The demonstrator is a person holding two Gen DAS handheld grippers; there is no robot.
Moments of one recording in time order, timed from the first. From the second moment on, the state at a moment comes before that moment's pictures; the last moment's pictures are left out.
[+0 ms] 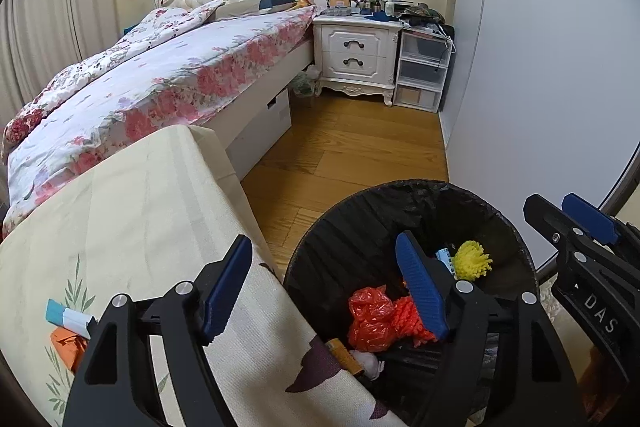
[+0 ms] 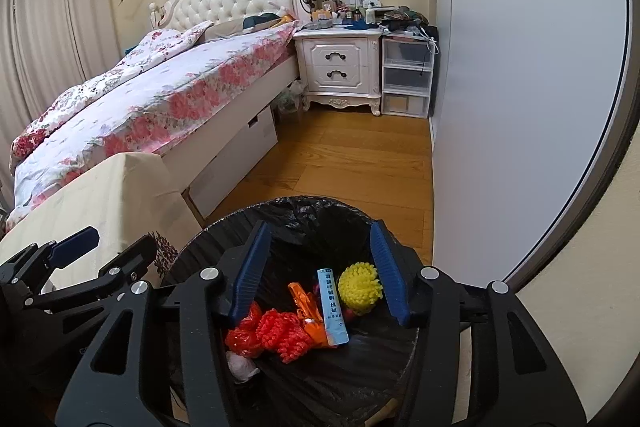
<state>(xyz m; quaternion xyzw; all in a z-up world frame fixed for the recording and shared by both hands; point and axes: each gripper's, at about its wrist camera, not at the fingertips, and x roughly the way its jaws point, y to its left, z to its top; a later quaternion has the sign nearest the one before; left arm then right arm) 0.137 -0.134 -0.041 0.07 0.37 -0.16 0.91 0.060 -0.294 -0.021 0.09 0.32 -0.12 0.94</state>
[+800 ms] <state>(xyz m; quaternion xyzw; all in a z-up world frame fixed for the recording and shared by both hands) 0.075 -0.013 -0.031 0.04 0.39 -0.07 0.92 0.030 -0.209 -0.028 0.06 0.36 -0.03 0.93</state>
